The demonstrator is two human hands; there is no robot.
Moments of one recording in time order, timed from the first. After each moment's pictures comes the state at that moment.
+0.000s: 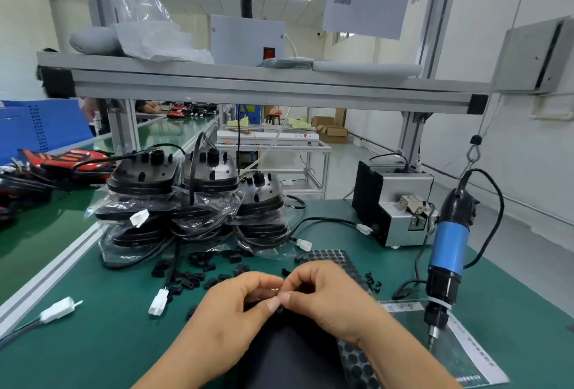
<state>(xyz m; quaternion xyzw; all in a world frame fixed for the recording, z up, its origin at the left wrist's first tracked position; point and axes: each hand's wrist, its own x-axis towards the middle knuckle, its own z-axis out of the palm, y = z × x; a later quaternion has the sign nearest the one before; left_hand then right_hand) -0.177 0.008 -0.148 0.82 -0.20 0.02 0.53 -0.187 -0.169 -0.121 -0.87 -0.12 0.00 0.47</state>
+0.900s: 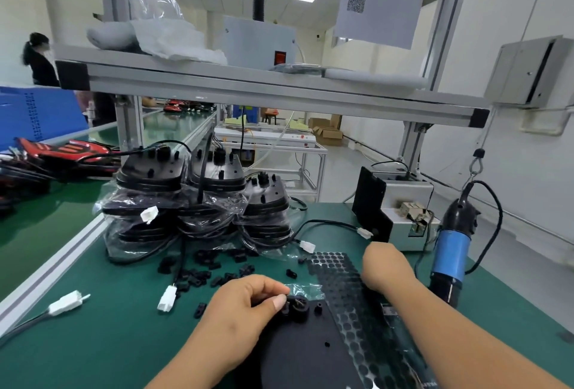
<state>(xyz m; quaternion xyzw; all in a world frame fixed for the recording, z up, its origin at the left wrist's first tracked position) -0.178 0.010 -0.149 0.82 -0.16 0.00 0.55 -0.110 -0.250 -0.130 -0.98 0.17 -0.01 0.01</state>
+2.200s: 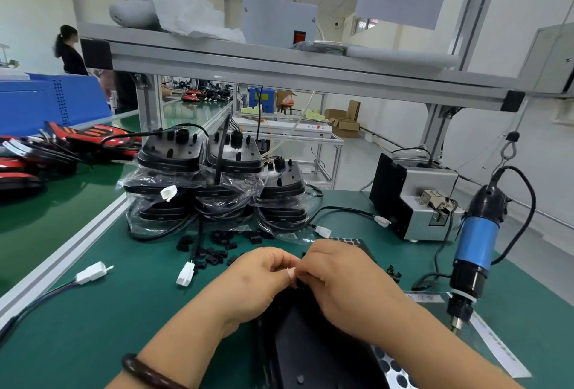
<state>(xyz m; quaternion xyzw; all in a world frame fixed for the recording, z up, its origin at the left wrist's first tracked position) -0.164 0.013 -0.143 0.80 -0.17 -0.10 0.57 -0.201 -0.152 -0.106 -0.94 -0.29 -0.17 0.10</state>
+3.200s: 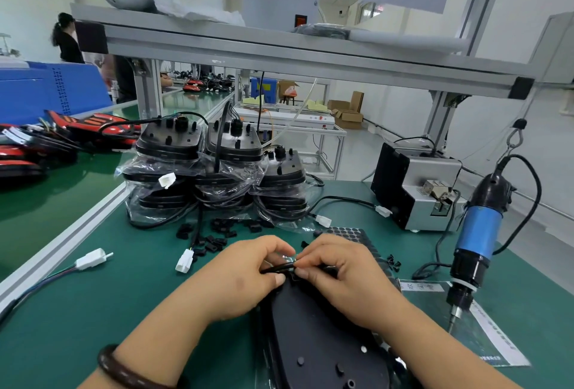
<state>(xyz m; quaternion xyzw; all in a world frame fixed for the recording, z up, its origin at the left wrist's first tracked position) -0.168 0.030 -0.137 0.89 -0.25 -0.03 0.38 -0.184 -0.166 -0.143 -0.86 -0.29 -0.20 0.37</state>
